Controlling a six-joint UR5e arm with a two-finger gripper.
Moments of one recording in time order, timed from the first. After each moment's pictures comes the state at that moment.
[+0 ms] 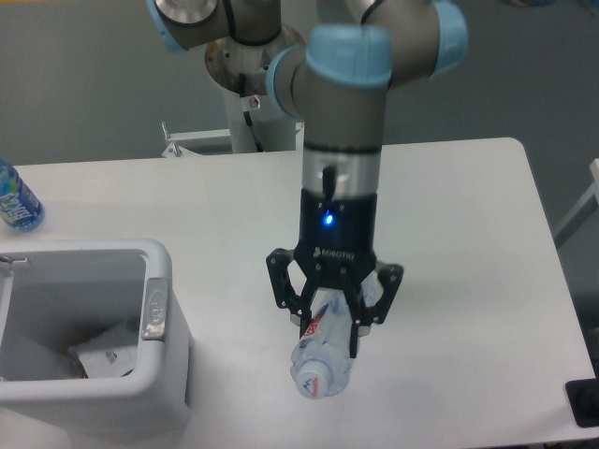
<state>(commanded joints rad) 2.38 -1.91 -1.21 -0.68 1.20 0.34</state>
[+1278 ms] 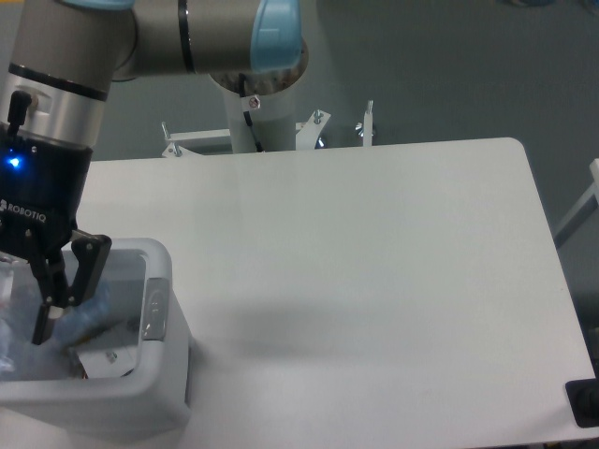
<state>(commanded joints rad) 2.06 -1.91 -1.23 -0.68 1.21 0.14</state>
